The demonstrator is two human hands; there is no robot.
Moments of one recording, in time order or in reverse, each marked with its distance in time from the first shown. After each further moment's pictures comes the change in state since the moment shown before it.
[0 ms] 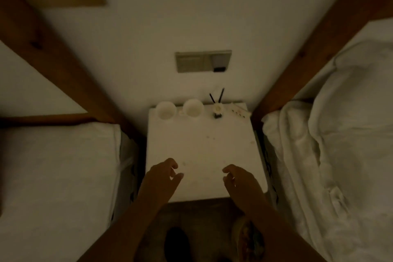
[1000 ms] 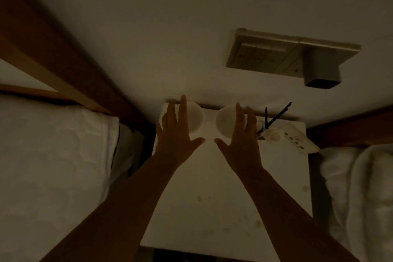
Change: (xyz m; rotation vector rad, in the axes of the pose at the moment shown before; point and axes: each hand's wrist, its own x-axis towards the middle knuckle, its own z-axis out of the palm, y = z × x) left_hand 0.226 -0.043 0.028 0.042 0.193 -0.092; right_hand 0.269 -0.033 0.078 -0.089 0.236 -0.222
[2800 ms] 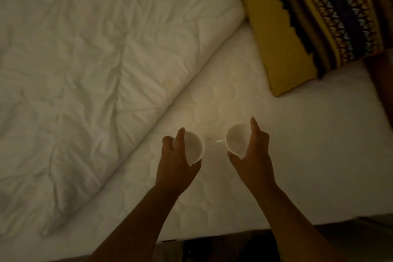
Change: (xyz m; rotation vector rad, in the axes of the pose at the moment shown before) left_hand -0.521 -0.368 -0.091 -0.372 0.740 -1.199; right_hand -0.353 -0.401 0.271 0.049 -0.805 -0.902
